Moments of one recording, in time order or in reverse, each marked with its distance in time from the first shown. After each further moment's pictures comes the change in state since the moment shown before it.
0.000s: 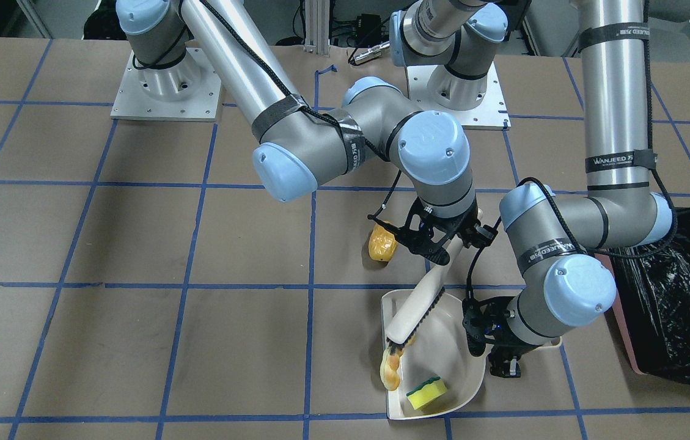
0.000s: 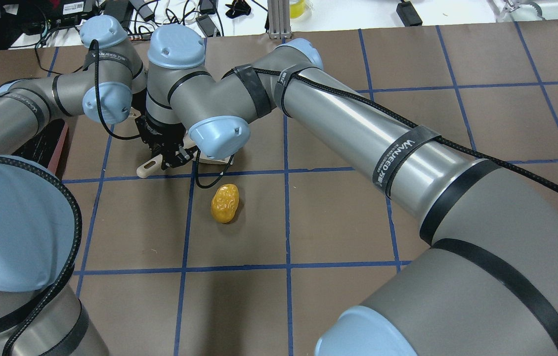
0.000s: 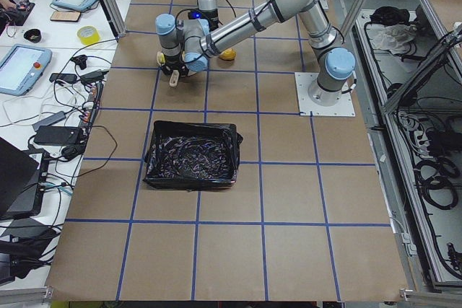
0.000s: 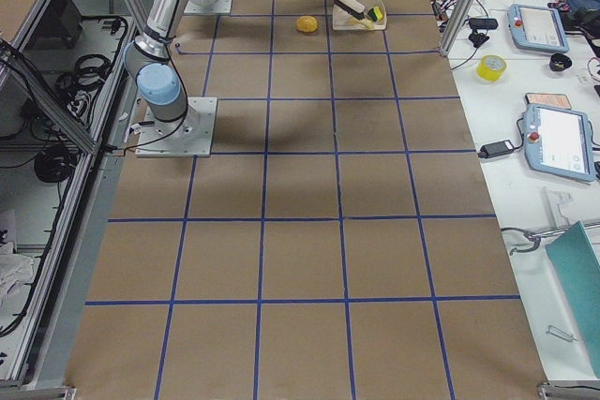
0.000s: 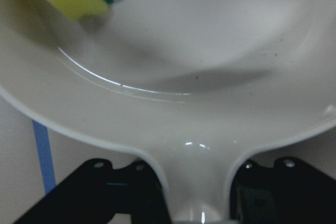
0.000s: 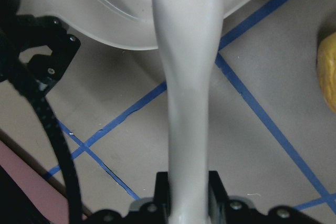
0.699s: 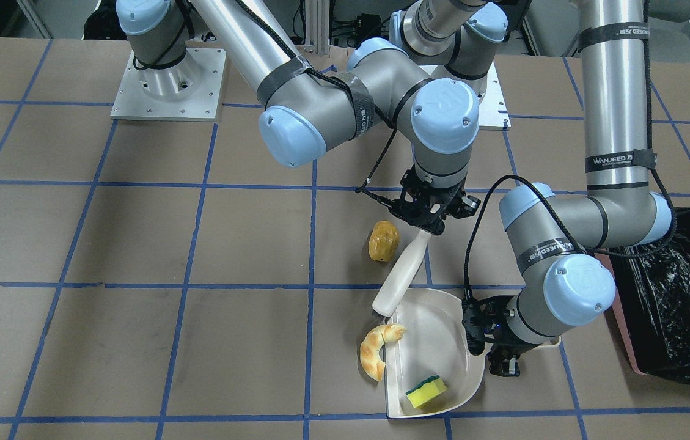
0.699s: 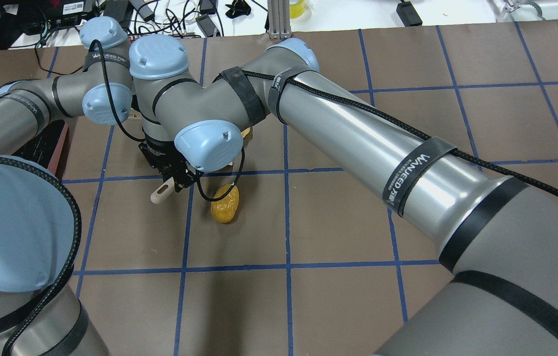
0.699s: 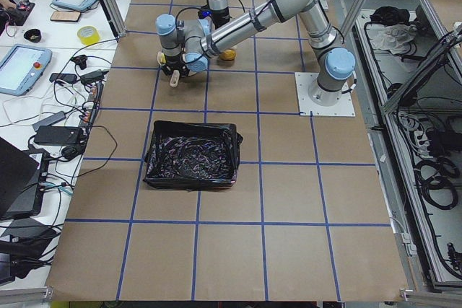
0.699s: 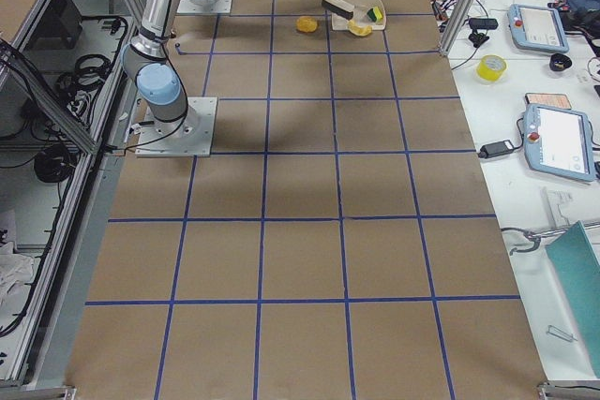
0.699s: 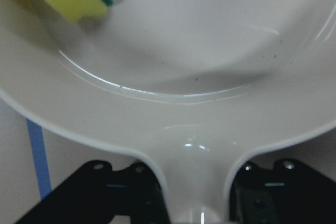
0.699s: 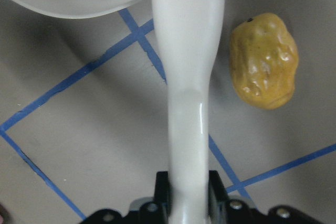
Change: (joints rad) left arm 0.001 0.002 -0.005 0.000 -0.002 0.002; right arm 0.028 -0.085 0.049 0.210 -0.117 -0.140
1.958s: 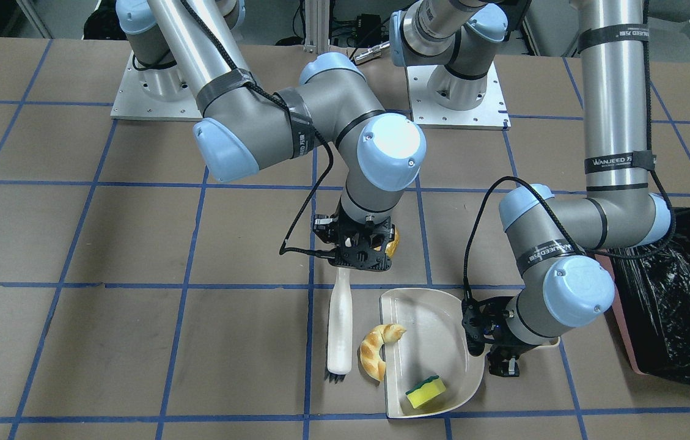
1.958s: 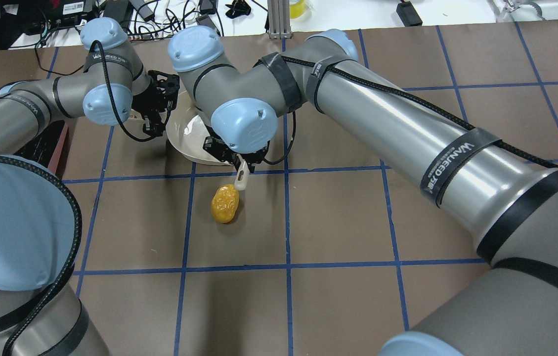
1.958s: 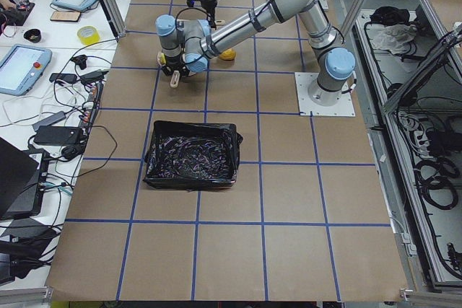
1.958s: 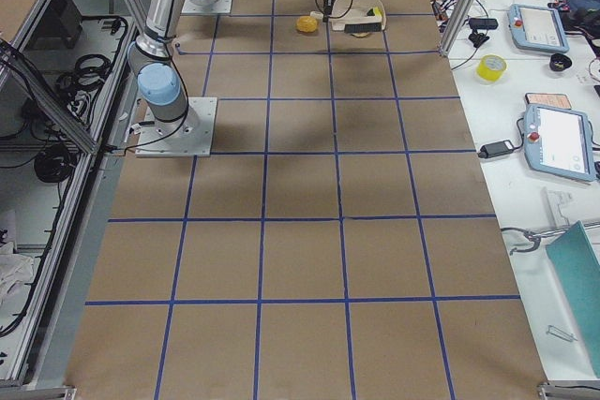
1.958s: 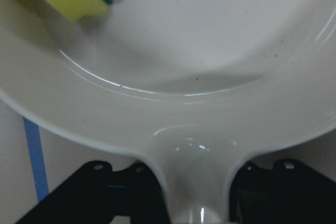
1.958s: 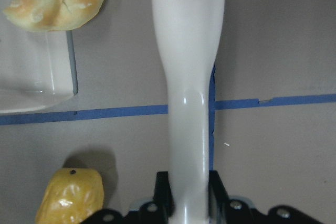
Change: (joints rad) left arm 0.000 -0.004 0.001 0.000 0.001 -0.005; right arm -0.148 -0.016 0.063 0.081 -0.333 -0.667
